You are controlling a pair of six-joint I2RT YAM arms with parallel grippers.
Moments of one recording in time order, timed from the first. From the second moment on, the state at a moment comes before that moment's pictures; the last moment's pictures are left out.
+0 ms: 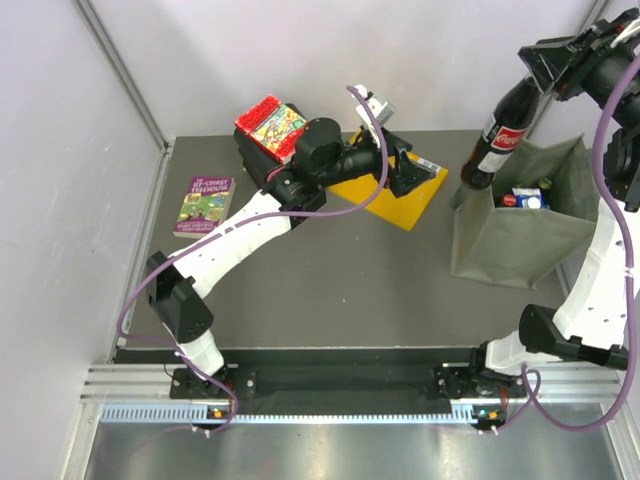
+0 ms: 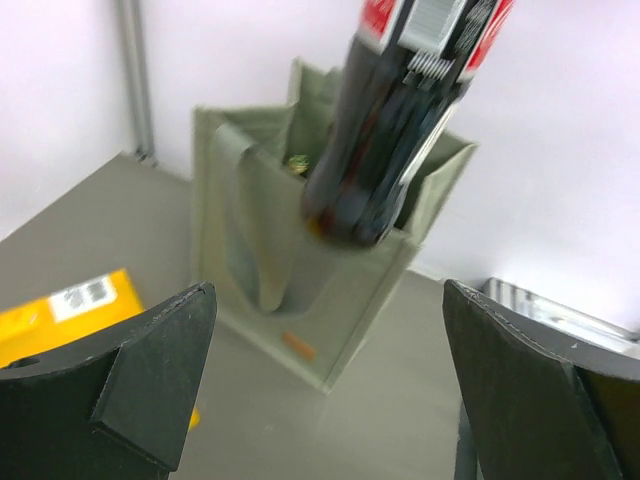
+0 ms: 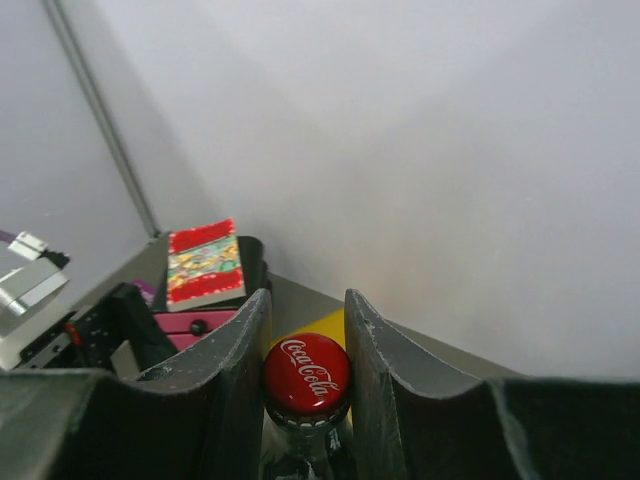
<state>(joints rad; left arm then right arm) -0.80 1.72 1.72 0.07 0.43 -0.26 -0.23 1.48 2.37 -0.67 -0.71 0.15</state>
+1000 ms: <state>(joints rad) -0.86 1.71 1.63 0.15 0.56 -0.15 0.17 1.40 2.04 -0.80 -0.72 0.02</state>
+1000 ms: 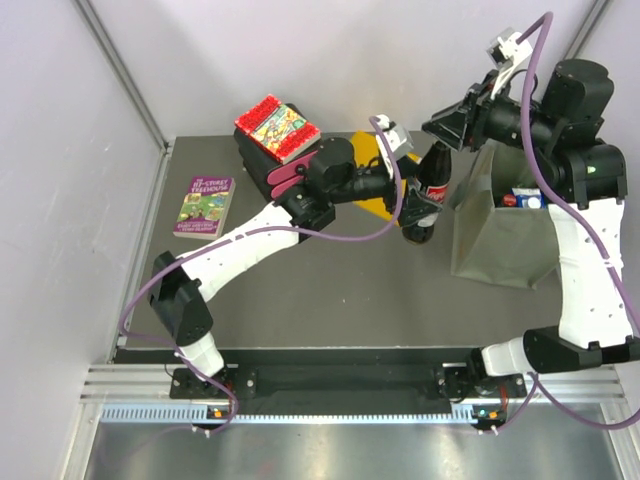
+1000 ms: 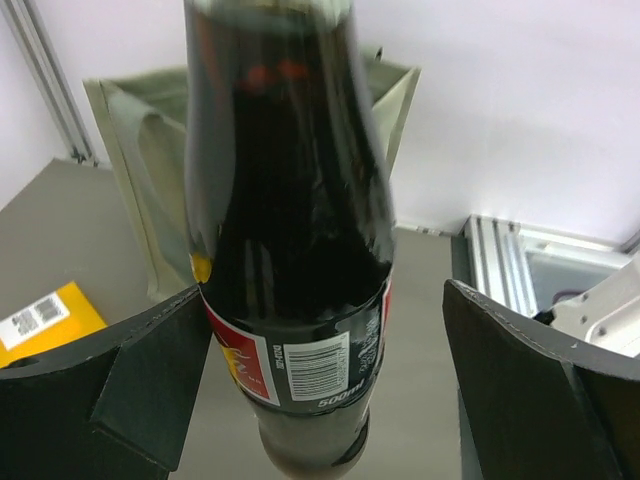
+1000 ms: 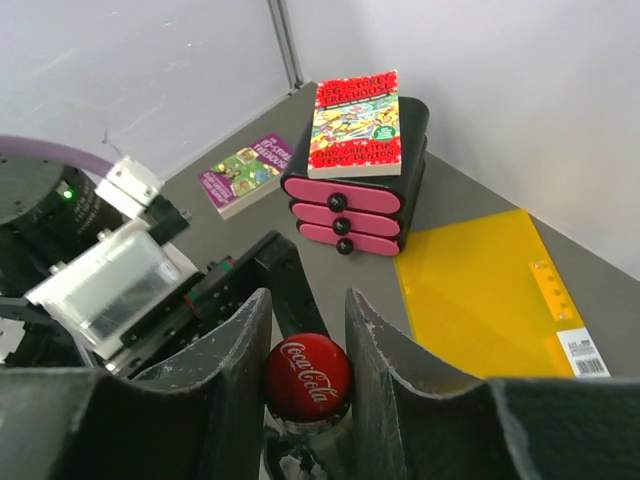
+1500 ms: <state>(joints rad) -0.89 1.74 1.63 0.14 0.50 -0.10 0.19 1.36 1.98 -0.81 -0.70 0.01</state>
